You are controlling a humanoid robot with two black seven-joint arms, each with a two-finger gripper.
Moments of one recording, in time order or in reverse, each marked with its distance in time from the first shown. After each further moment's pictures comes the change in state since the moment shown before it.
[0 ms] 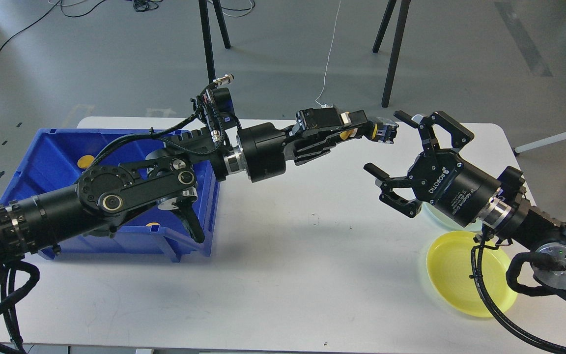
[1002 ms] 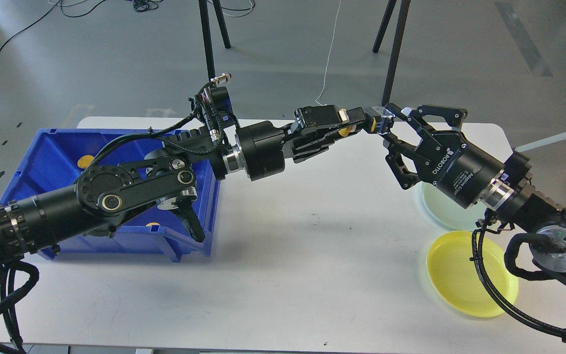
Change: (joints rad) left arm 0.001 0.002 -0.002 0.000 0.001 0.000 0.000; right arm 0.063 0.002 -0.007 -0.023 0.049 -0.068 0.001
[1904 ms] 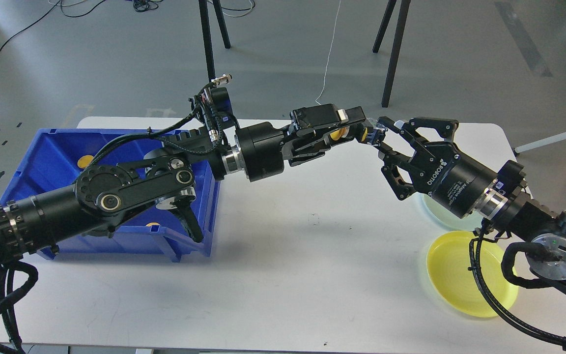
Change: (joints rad) left arm 0.001 0.003 -0.003 0.000 -0.002 -0.004 0.000; right arm 0.000 -0.002 -0.047 0.011 -0.017 -0.001 0.000
